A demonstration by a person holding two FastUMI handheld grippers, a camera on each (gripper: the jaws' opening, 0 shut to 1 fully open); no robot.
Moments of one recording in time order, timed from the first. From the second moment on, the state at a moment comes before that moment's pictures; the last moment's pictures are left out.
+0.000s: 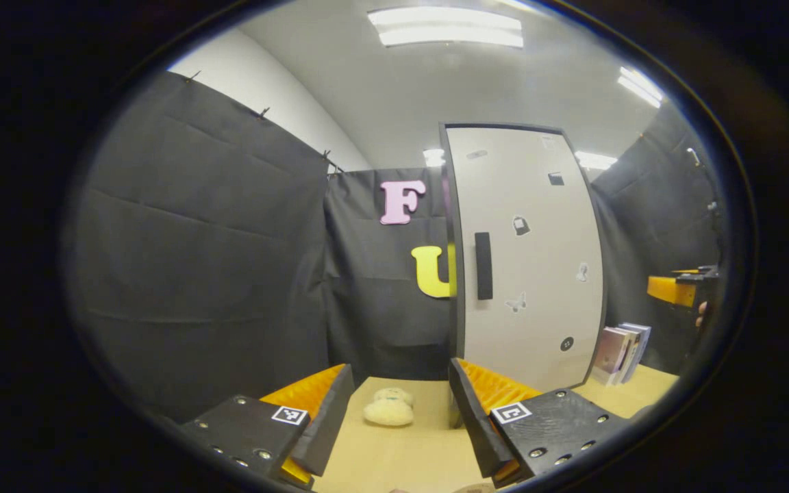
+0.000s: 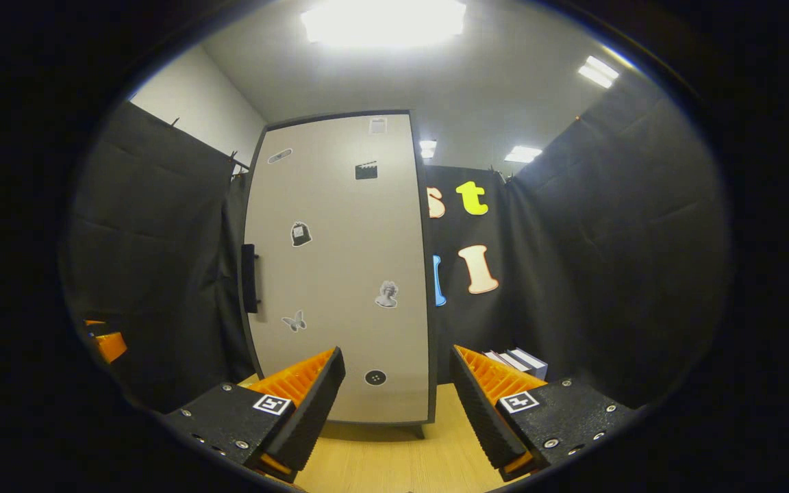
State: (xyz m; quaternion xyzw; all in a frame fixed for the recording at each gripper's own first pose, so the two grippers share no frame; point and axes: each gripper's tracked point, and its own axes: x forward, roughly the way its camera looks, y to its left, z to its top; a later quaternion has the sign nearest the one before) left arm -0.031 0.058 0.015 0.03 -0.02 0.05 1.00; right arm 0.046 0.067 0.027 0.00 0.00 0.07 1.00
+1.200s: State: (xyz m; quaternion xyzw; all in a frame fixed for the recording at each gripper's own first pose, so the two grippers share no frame) left arm -0.080 0.219 -0.017 0.03 0.01 0.15 0.99; right arm 0.156 0.301 0.054 0.02 -0.01 0.18 0.98
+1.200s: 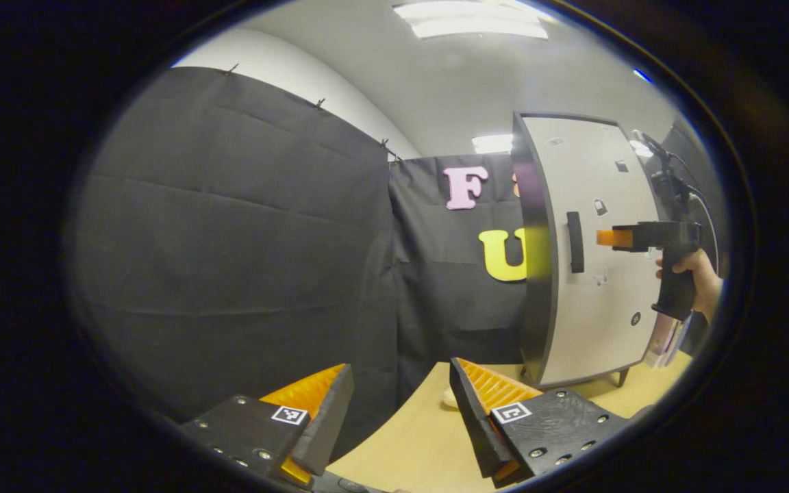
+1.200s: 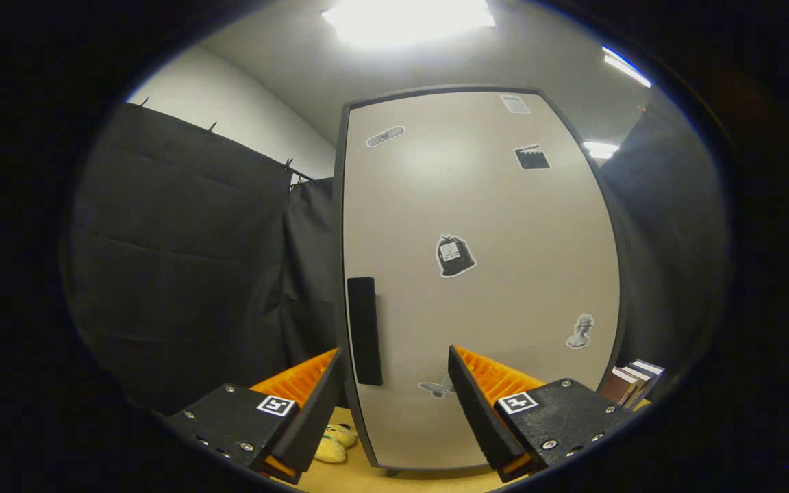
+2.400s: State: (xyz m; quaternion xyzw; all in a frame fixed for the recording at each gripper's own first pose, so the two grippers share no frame) left arm -0.092 0.248 -0.019 0.00 0.01 0.13 0.99; right arm 0.208 0.355 0.043 -0.02 0.09 0.18 0.98
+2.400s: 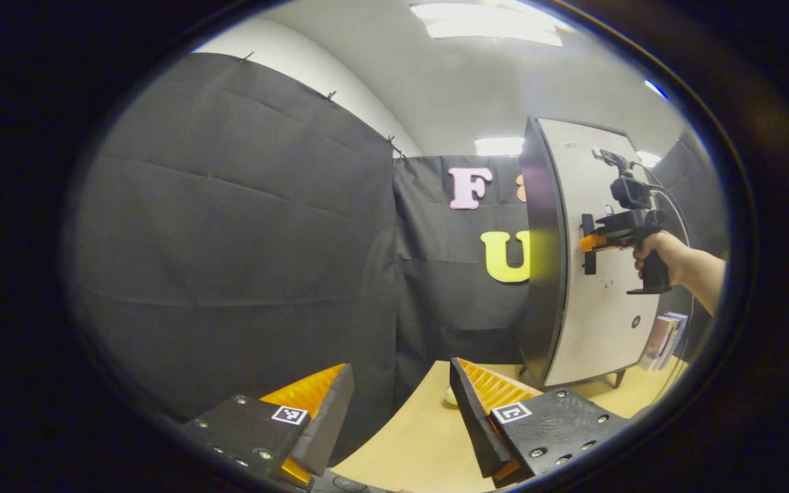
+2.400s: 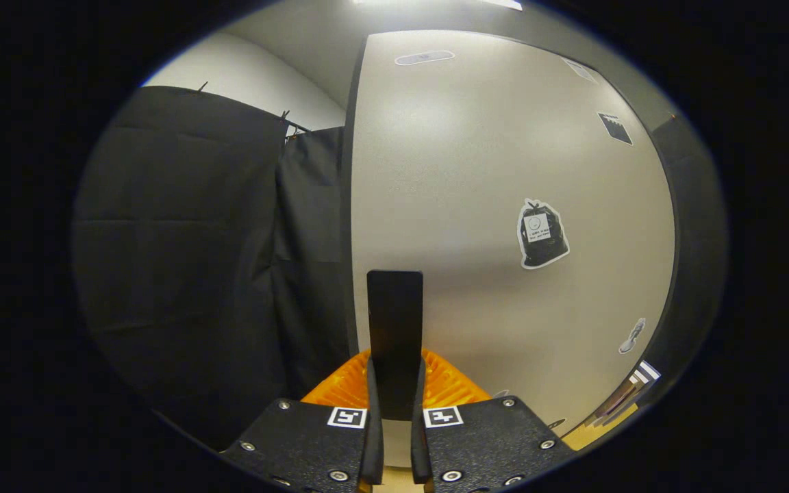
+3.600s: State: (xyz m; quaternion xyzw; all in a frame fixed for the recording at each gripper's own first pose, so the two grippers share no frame) left arm -0.022 0.064 0.006 0.01 -0.01 -0.03 1.00; right arm 0.169 0.307 0.049 -0.01 0.10 0.26 0.96
